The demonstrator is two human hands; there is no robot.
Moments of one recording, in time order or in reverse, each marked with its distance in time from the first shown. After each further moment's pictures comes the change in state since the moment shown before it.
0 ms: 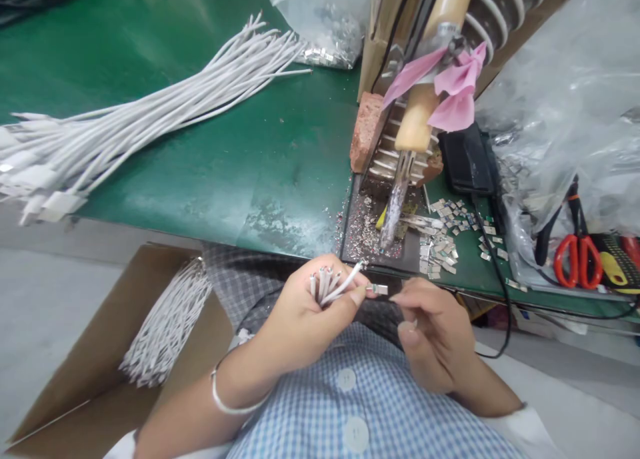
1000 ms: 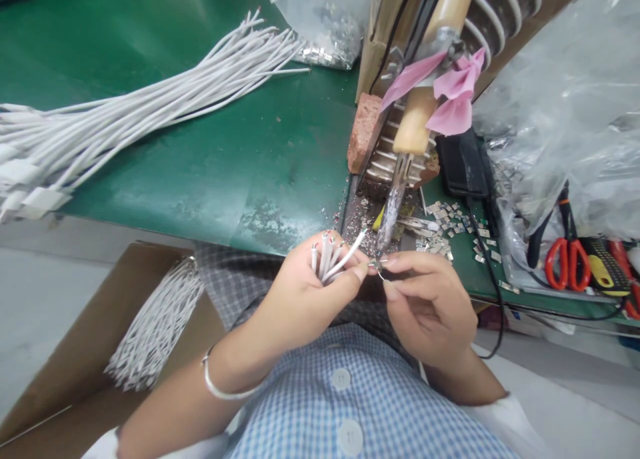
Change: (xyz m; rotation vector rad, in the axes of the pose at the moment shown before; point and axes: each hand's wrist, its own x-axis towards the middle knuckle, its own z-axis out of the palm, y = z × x) left_hand 0.022 0.014 0.002 0.099 0.078 0.068; right_hand 0.020 0.007 0.006 -0.114 0.174 -0.052
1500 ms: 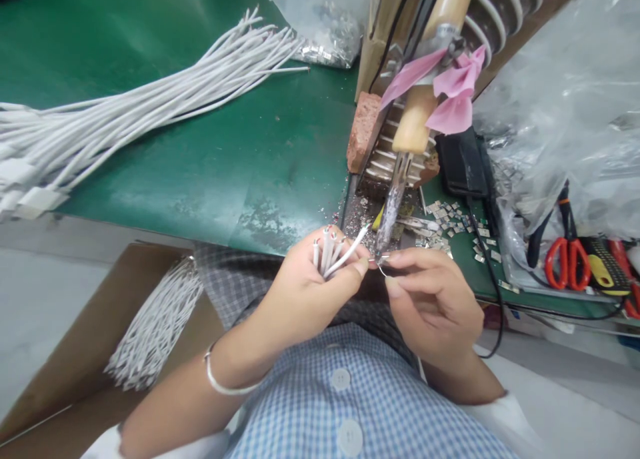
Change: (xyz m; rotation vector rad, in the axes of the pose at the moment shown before) left_hand 0.005 0.000 0.002 -0.029 0.026 0.043; right_hand 0.001 -0.004 0.001 -0.012 0.077 0.073
